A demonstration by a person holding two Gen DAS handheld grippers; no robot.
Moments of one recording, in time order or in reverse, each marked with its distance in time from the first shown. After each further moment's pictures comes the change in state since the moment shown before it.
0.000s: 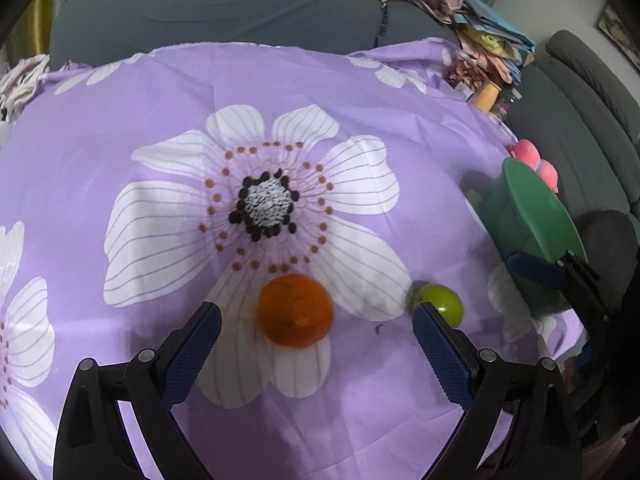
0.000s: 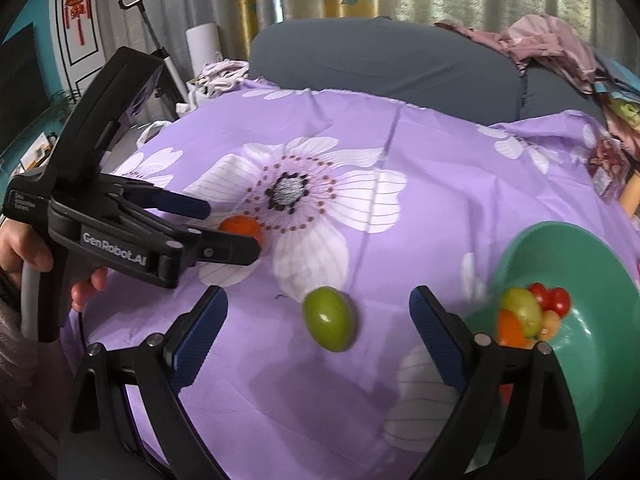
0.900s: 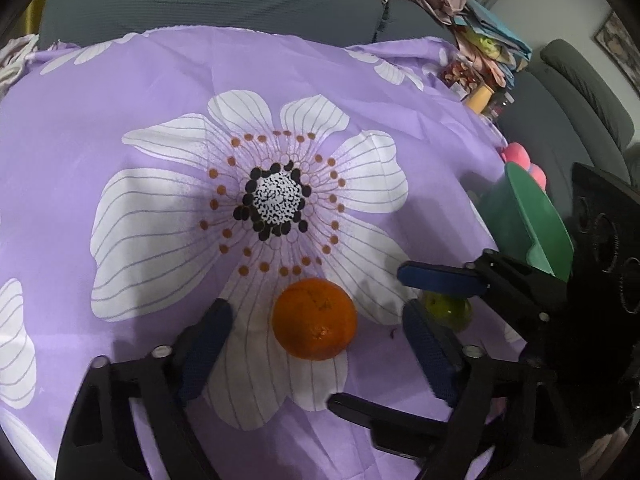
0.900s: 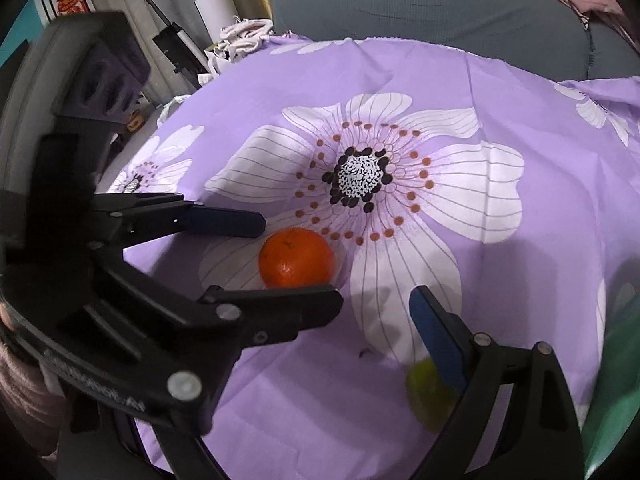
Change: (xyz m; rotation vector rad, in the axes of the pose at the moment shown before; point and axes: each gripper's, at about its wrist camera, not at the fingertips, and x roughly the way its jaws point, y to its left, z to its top) left arm 0.013 0.019 0.007 -0.019 0.029 -0.088; right arm 0.083 0.028 0.032 0.073 0.179 0.163
